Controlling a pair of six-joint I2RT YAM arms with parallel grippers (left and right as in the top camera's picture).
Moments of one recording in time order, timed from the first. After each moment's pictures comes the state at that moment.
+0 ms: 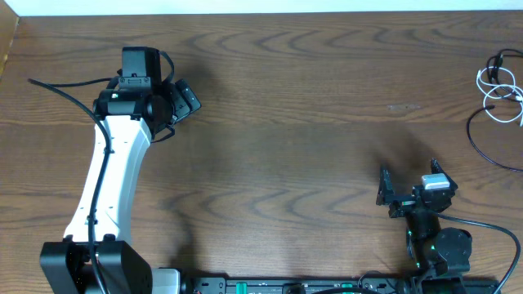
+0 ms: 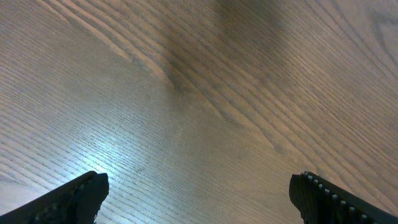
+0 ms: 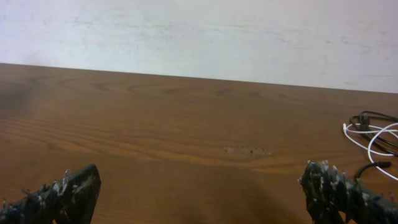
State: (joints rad) left arm 0.00 1.55 1.33 -0.90 -0.01 -0.56; right arm 0.09 0.01 0.01 -0.07 -0.02 -0.01
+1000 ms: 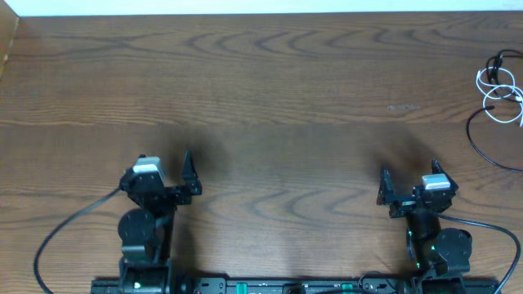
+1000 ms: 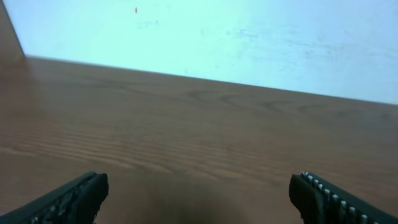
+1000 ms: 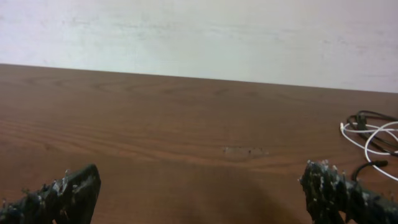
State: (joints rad) left arm 0.00 0.30 0.18 -0.03 -0.01 -0.13; right arm 0.09 0.01 0.01 -0.07 -0.01 -0.01
